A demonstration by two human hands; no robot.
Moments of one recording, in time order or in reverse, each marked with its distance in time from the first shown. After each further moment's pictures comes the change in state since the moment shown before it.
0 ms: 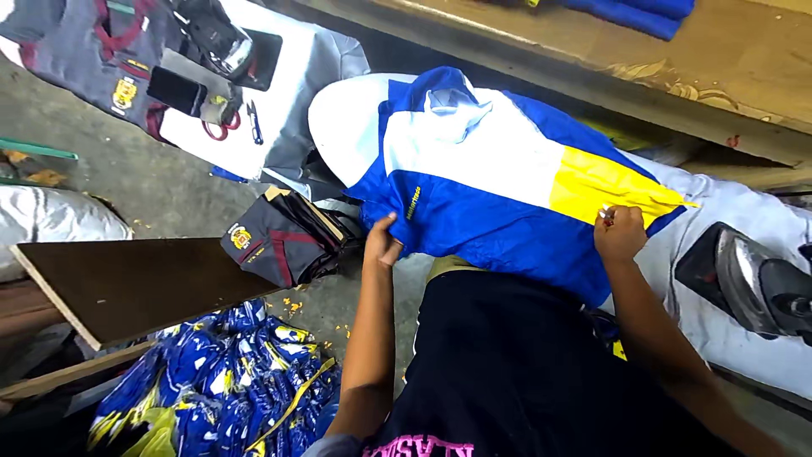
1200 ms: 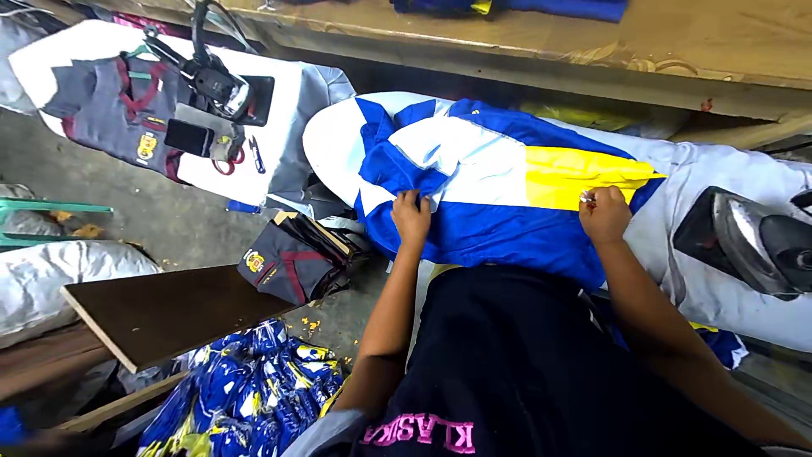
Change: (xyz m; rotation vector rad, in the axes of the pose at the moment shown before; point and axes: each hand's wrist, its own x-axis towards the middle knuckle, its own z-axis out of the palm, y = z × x) left_hand 0.032 -0.024 0.073 1.456 0.105 0.510; right_hand -0.009 0.002 0.004 0.110 0.070 -0.146
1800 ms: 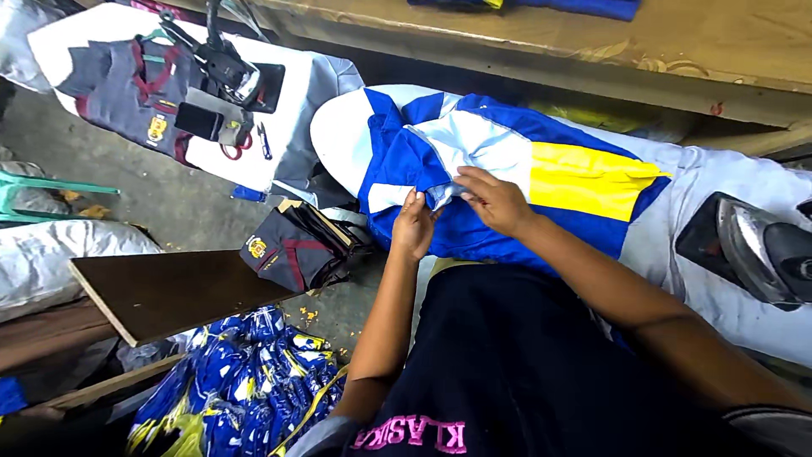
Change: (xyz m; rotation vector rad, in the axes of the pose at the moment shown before) left_hand -0.049 0.040 -0.041 -1.400 -0.201 -0.238; right_hand 0.004 -0.216 -0.027 0.578 -0.169 -0.800
